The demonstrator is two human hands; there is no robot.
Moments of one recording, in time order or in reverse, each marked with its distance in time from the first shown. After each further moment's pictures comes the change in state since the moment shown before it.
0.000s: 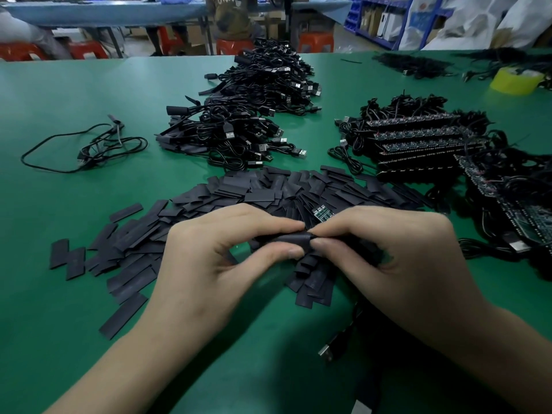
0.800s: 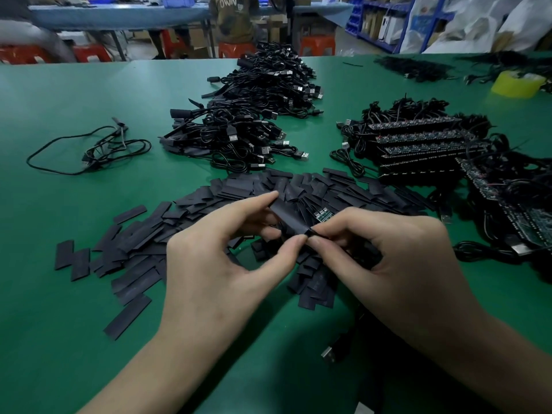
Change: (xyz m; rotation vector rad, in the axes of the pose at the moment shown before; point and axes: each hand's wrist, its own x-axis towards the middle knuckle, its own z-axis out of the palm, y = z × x) left_hand -0.004 0.015 0.011 -0.019 0.216 -0.180; right_hand -0.002 0.000 0.011 -0.011 0.042 0.082
